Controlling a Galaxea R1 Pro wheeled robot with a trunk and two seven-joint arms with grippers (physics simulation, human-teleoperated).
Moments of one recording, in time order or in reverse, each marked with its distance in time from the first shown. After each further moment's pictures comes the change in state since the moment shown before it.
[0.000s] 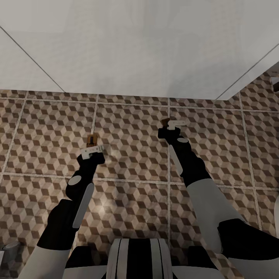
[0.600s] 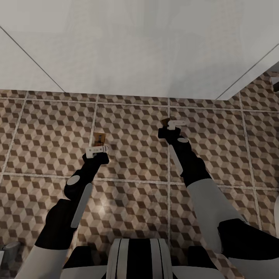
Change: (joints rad) left arm -0.003 0.019 -0.004 -0.001 0.008 0.001 -0.171; right arm 0.000 0.000 -0.002 -0.001 0.000 0.000 0.000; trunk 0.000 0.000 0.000
